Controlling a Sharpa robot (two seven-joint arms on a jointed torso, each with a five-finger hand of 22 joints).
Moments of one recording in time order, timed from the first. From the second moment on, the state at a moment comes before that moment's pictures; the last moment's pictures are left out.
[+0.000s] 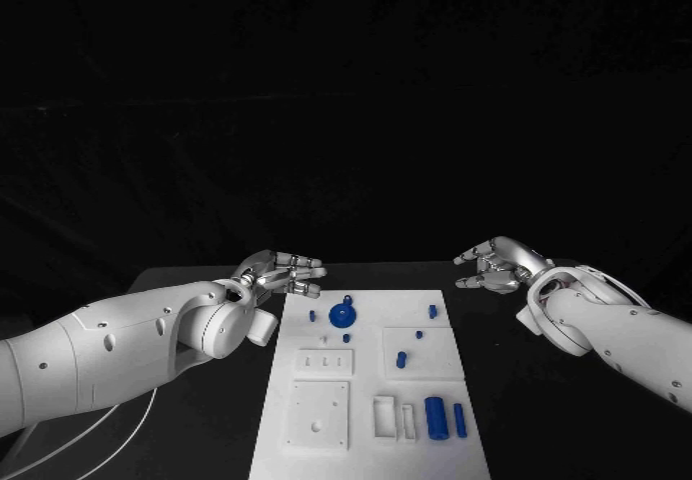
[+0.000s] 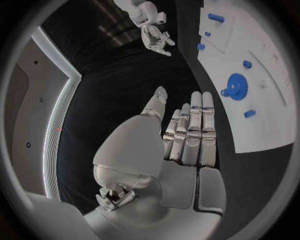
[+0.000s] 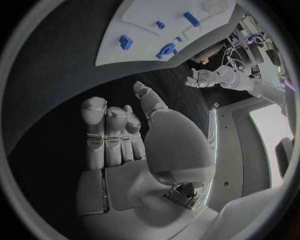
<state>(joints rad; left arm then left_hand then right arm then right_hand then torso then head) 1.36 -0.75 -0.17 1.31 -0.11 -0.27 0.22 1.41 0.04 -0.09 -0.10 0.09 0.89 0.15 0.06 0.06 1.04 0.13 0.05 0.06 1.23 0.09 0.15 0.07 0.07 1.00 0.07 0.38 0.13 1.13 -0.74 0.24 1.08 -1.27 -0.31 0.13 1.35 -0.09 0.09 -0.22 0.38 1.01 0.11 0.07 0.06 1.23 0.01 1.11 1.16 1.42 -0.06 1.00 0.93 0.08 1.46 -0.09 0.71 1.31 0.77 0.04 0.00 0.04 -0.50</state>
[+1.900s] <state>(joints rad) 1.34 -0.76 -0.17 1.31 -0.11 -0.22 0.25 1.39 0.03 -0.09 -0.10 0.08 0.90 0.15 0.06 0.06 1.04 0.13 0.05 0.06 1.22 0.09 0.15 0.07 0.07 1.00 0.07 0.37 0.12 1.05 -0.55 0.23 0.85 -1.27 -0.22 0.18 1.31 -0.04 0.08 -0.20 0.35 1.00 0.11 0.06 0.06 1.23 0.01 1.13 1.16 1.42 -0.07 1.02 0.98 0.08 1.47 -0.09 0.70 1.31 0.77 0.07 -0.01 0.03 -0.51</state>
